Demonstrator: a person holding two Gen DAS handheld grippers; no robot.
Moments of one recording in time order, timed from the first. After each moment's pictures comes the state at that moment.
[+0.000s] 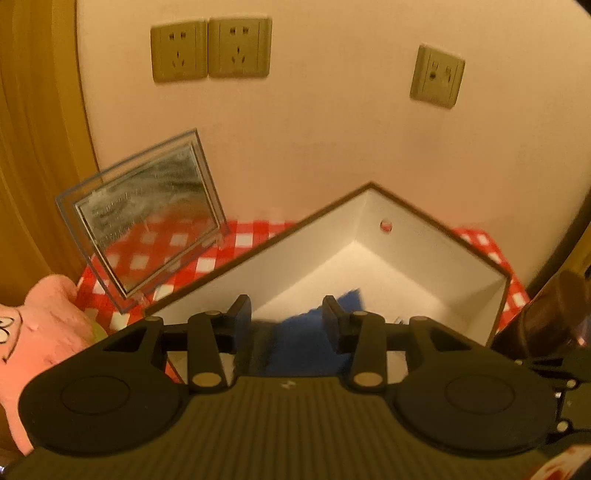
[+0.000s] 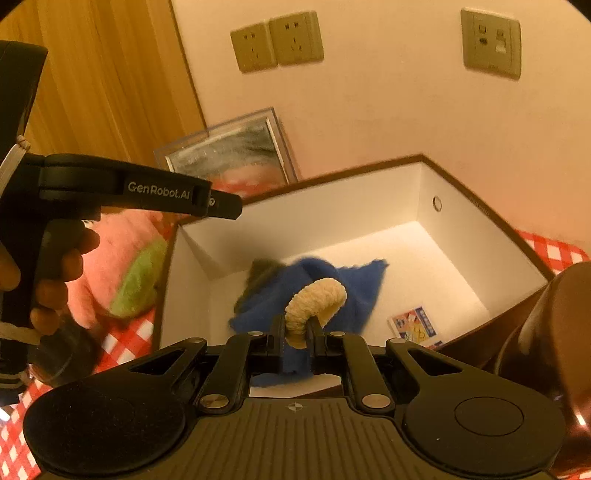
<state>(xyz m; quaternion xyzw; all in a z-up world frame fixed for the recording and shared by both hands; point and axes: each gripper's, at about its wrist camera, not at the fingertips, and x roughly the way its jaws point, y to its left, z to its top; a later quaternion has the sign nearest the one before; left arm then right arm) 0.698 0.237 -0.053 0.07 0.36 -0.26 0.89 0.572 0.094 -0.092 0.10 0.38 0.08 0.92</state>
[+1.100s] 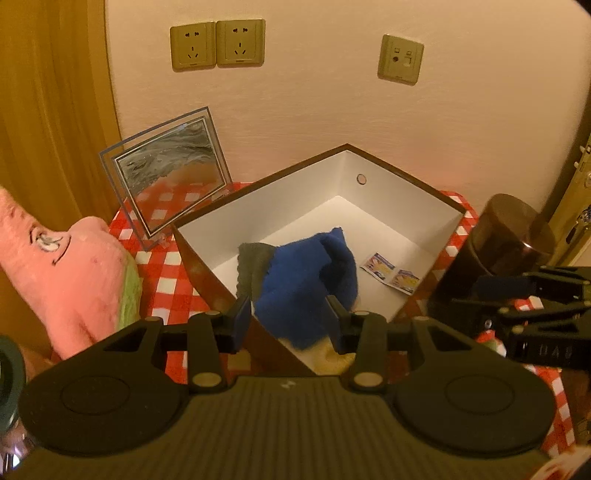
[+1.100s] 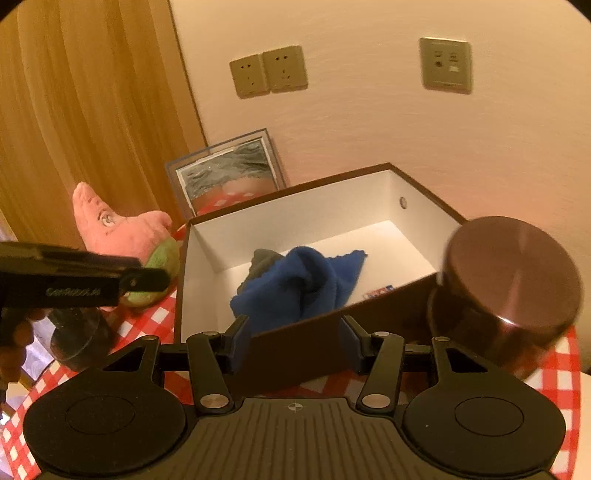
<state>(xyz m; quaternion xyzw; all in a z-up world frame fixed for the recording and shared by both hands) 0.590 0.282 -0.035 0.09 0.37 -0.26 0.89 0.486 0.080 -0.059 0.11 0.35 0.07 0.93</state>
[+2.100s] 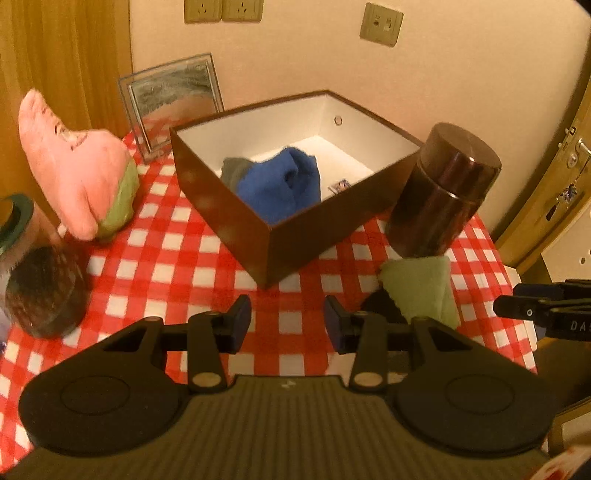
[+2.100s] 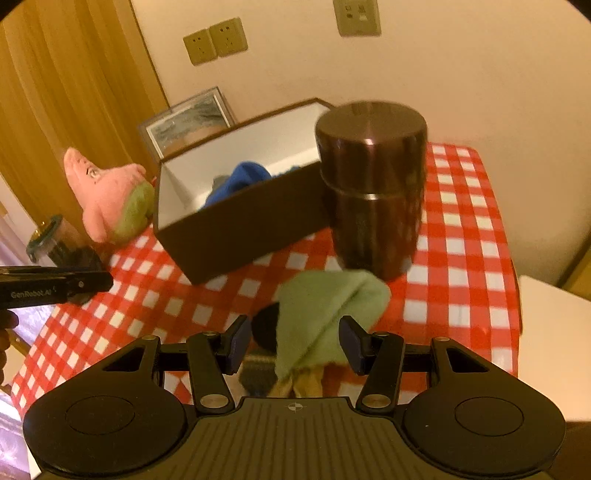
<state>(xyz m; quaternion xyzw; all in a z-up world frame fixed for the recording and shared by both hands) 0.470 0.304 -0.050 0.06 0.42 -0.24 0.87 0.348 0.046 -0.064 0.14 0.42 0.01 0.90</state>
